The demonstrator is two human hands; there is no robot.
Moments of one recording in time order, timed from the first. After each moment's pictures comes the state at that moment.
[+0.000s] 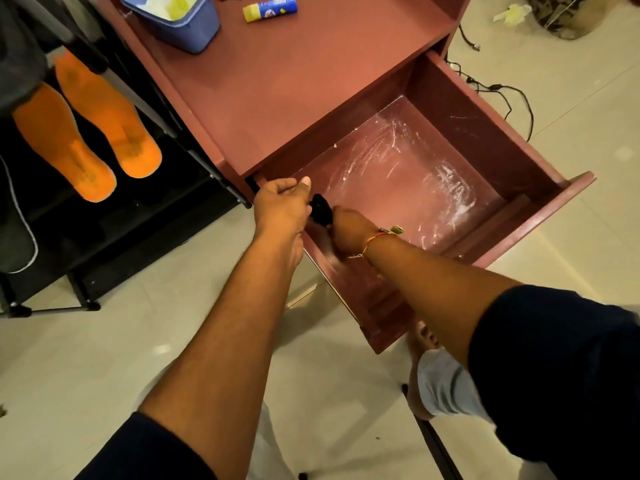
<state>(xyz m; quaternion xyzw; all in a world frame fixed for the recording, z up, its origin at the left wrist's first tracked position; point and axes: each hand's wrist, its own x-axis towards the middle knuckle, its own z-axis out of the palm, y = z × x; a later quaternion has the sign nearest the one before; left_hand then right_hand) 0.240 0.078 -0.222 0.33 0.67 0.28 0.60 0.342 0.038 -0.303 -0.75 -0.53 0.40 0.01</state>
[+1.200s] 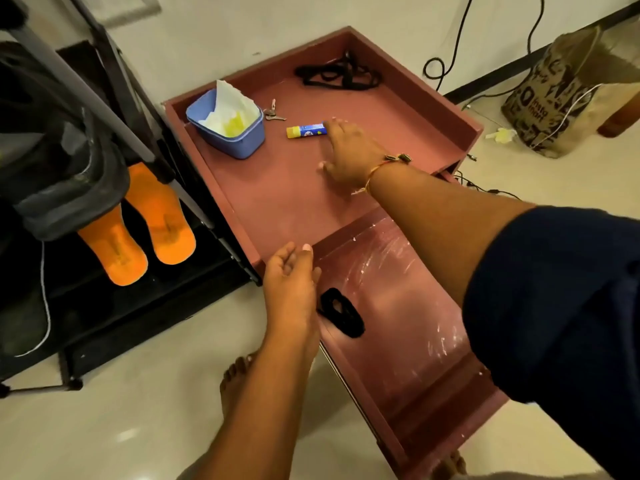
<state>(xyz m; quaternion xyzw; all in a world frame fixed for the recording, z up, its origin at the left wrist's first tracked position) 0.234 0.100 -0.185 0.25 0.59 0.43 0.64 0.420 0.256 -0.188 -0.74 -0.66 0.11 0.09</state>
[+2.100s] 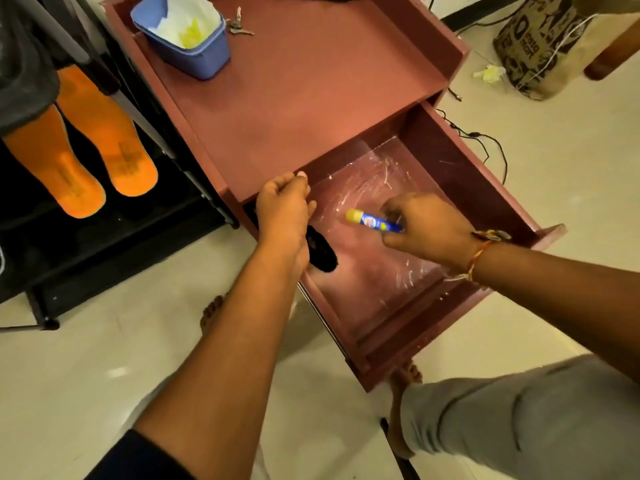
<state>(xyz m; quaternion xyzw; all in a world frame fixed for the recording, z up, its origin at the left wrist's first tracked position) 0.258 0.100 -0.195 0.27 0.60 0.37 0.66 0.446 0.016 -0.219 -0.76 -0.62 0.22 0.03</state>
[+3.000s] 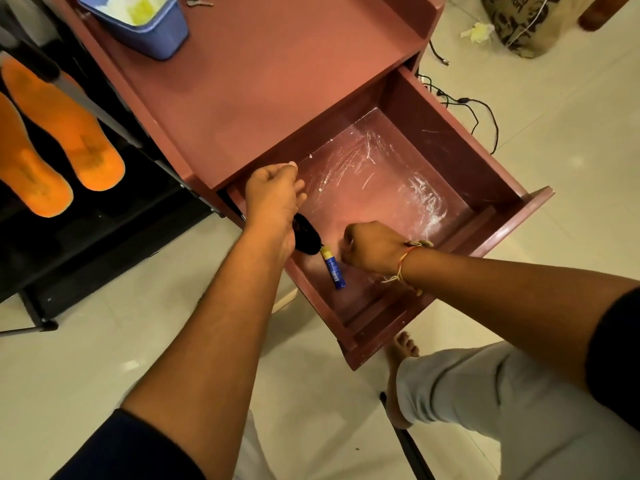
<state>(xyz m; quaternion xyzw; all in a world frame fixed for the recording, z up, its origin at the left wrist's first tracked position) 0.273 0.093 -0.211 0.32 0.63 0.31 0.63 0.399 -0.006 -0.281 -0.75 -0.56 0.34 -0.04</state>
